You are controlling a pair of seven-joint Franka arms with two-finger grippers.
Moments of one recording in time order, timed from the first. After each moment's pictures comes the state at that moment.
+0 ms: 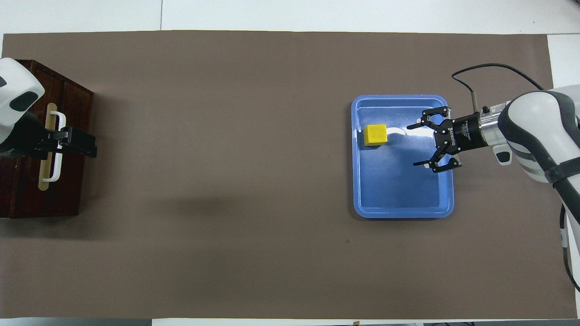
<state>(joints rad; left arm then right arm) -0.07 -0.01 -0.03 -1.70 -0.01 1.59 -0.06 -0.11 0.33 0.01 -1.91 0.80 1.90 0.98</state>
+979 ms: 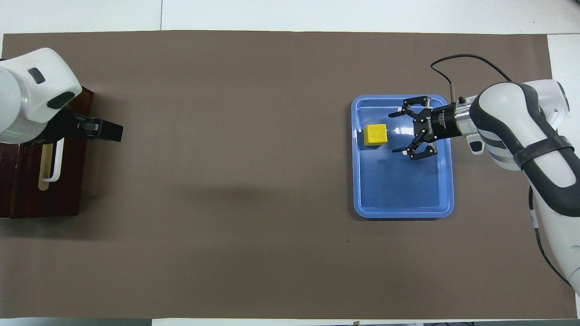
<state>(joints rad) -0.21 -0.02 -0.06 -1.69 0.07 1.74 0.03 -0.04 0.45 0.01 -1.80 0.88 1.99 0.99</state>
